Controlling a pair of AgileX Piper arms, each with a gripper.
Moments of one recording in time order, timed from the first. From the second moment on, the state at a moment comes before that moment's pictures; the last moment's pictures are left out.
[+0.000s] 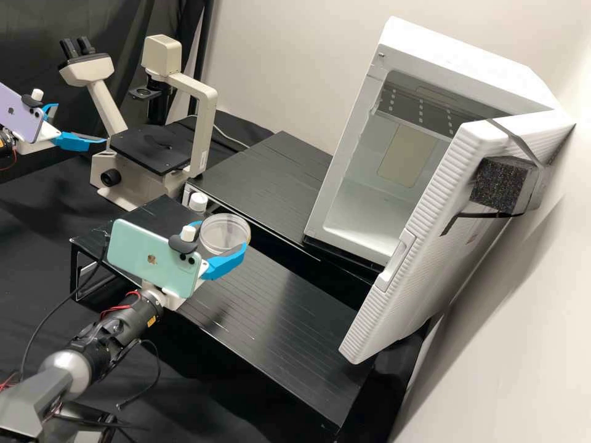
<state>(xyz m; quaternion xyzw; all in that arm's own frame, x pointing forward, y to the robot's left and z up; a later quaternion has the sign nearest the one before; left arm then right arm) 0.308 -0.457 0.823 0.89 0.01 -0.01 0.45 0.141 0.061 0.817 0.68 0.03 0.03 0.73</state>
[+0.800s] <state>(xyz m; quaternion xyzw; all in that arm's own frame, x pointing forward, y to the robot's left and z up) 0.308 -0.457 0.823 0.89 0.01 -0.01 0.45 0.156 0.030 0.808 0.67 -0.04 -0.04 0.74</state>
